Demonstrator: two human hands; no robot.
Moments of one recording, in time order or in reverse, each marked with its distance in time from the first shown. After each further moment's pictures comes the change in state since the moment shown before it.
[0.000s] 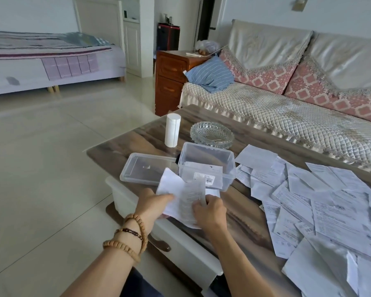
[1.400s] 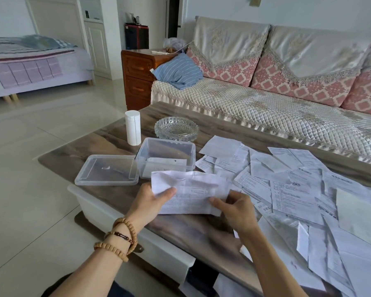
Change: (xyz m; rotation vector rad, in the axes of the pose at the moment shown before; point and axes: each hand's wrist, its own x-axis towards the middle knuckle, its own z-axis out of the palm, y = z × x) left_hand -0.021 -0.004 0.072 0.162 -0.298 0.507; right_hand -0.003 0.072 -0.133 0.454 0.031 -0.191
